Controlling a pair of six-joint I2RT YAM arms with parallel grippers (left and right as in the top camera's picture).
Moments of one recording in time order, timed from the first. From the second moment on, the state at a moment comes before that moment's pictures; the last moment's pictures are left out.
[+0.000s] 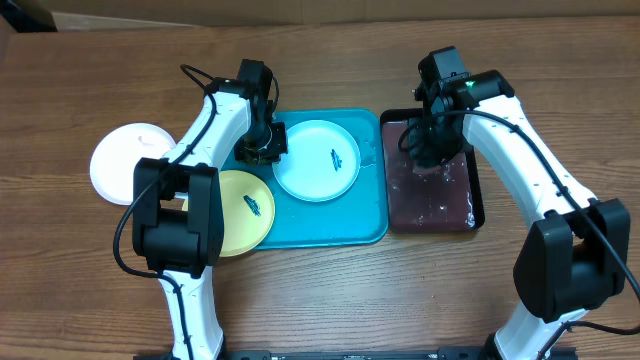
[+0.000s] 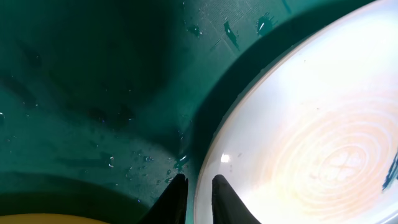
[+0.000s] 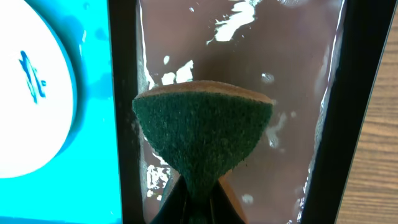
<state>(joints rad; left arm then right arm) -0.18 2.15 1.64 -1.00 0.13 -0.31 0.28 1.89 1.59 -1.10 -0.02 0.20</state>
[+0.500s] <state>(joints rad) -0.18 2.15 1.64 -1.01 0.13 -0.31 0.28 1.89 1.58 -1.12 -0.02 0.20</state>
